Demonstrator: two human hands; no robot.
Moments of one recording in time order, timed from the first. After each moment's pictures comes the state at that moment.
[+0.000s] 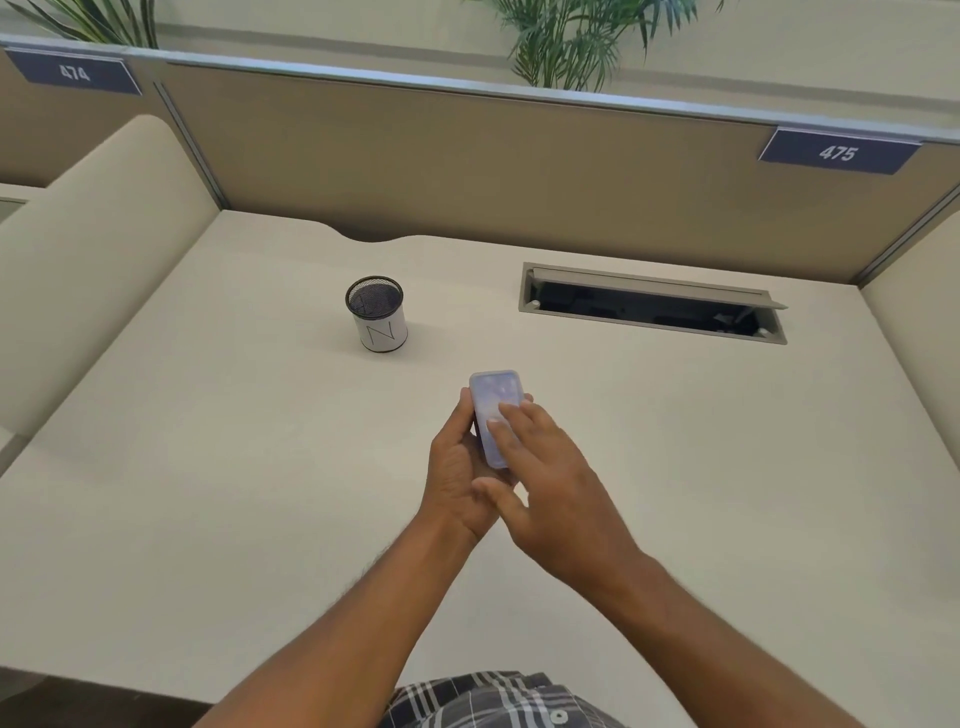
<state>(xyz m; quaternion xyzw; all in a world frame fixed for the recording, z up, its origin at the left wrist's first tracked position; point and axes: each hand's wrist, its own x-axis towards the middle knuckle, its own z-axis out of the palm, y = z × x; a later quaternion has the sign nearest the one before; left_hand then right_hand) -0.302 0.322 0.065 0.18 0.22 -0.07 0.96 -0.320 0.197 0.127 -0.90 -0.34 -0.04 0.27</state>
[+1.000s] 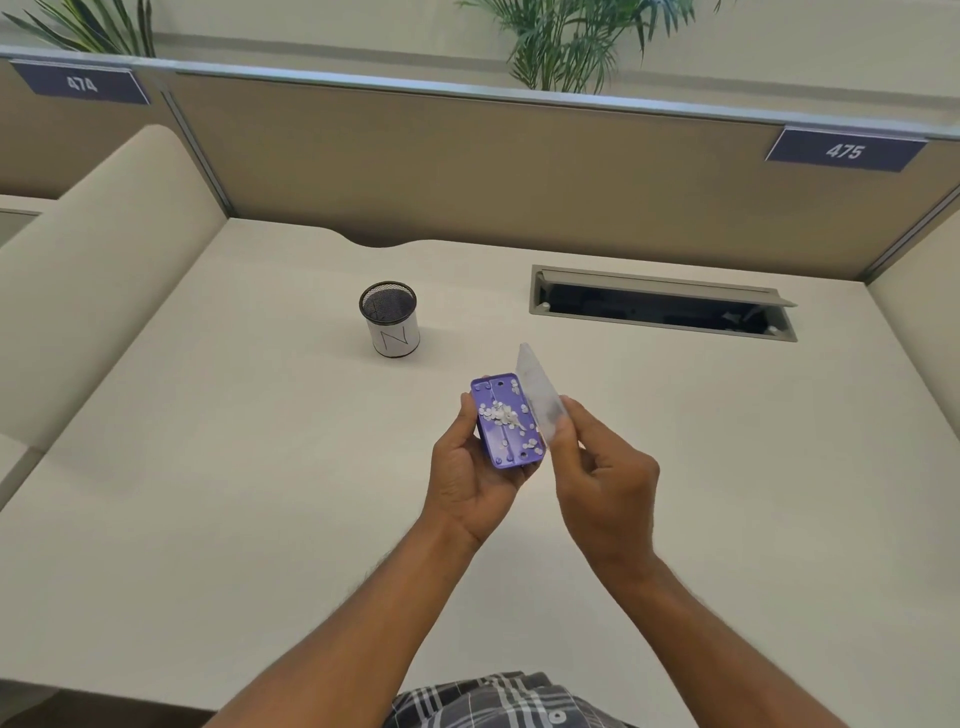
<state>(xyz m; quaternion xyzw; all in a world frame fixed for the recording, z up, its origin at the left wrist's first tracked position) -0.305 0.341 0.060 0.17 0.22 -0.04 0.96 -0.313 0.214 0.113 -0.79 -0.15 -0.21 0.56</state>
